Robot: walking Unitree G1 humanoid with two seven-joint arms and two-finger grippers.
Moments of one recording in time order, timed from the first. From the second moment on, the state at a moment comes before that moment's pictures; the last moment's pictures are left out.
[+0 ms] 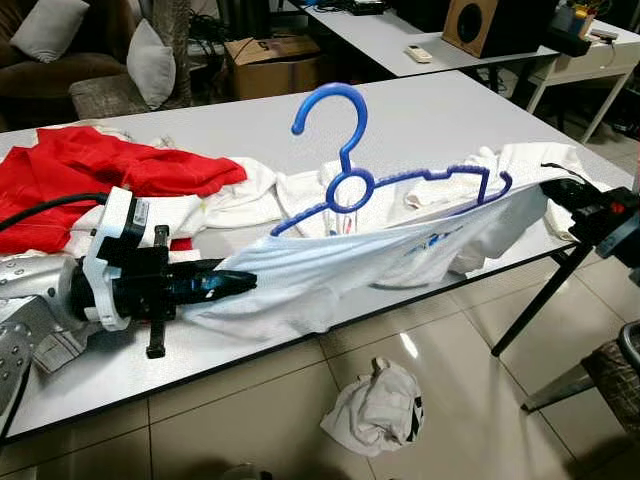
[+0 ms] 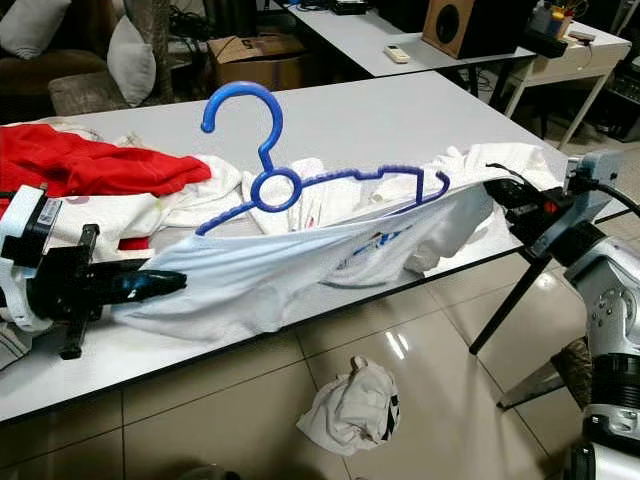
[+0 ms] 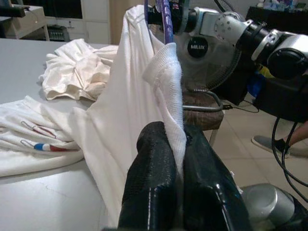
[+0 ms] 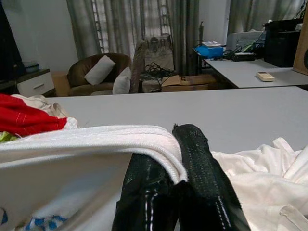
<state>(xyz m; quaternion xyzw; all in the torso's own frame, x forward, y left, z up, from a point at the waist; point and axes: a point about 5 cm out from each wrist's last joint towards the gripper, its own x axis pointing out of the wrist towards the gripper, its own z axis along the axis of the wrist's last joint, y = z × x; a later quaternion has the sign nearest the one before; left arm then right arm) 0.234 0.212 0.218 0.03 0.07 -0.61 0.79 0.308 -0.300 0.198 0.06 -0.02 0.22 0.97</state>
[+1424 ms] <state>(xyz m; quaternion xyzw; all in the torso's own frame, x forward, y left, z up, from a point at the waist) 0.270 0.248 0.208 0.13 0.06 -0.48 0.86 0.296 -0.296 0.197 0.02 0.03 0.28 0.96</state>
